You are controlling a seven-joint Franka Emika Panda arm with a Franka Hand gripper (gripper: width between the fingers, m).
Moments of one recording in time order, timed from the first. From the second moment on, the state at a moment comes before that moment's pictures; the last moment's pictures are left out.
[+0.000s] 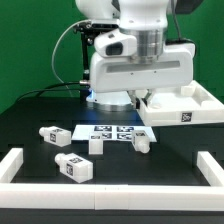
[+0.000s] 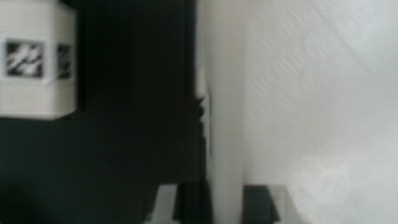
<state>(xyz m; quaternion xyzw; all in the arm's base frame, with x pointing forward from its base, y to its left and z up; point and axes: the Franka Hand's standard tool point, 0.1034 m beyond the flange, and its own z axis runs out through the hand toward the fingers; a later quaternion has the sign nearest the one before) 0.494 0.015 0.110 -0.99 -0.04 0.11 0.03</state>
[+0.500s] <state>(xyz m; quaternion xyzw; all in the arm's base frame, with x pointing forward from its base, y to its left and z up) 0.509 0.006 0.107 -0.99 -0.01 0.14 0.03</state>
